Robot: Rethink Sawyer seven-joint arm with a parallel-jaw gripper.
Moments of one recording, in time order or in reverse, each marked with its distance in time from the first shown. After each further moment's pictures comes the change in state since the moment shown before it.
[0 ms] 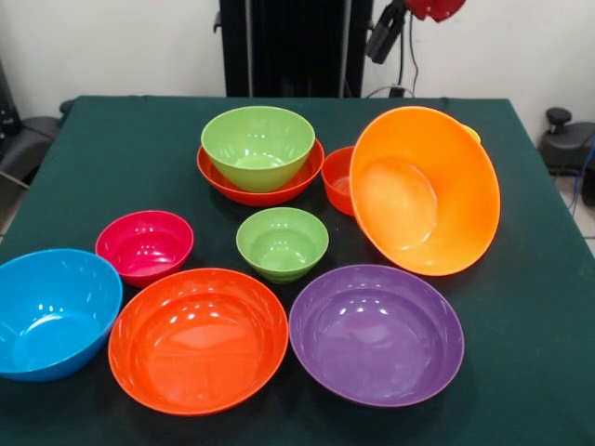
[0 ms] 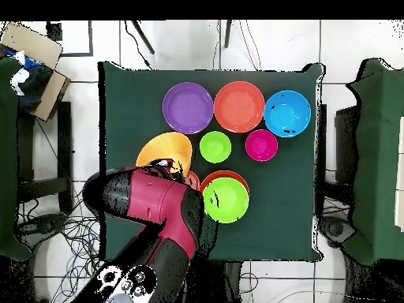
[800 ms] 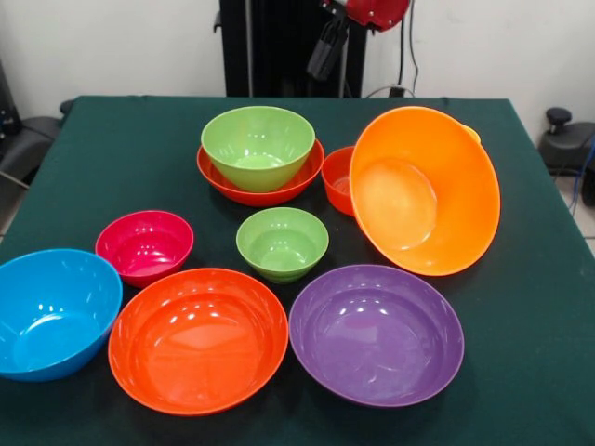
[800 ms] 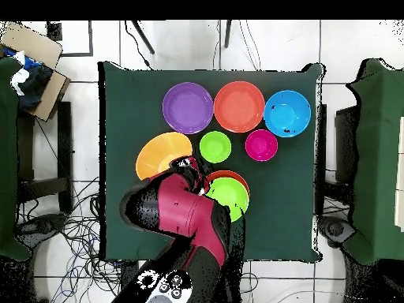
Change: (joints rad) arm -0.091 -0.036 0.053 0.100 -0.109 -0.338 0.000
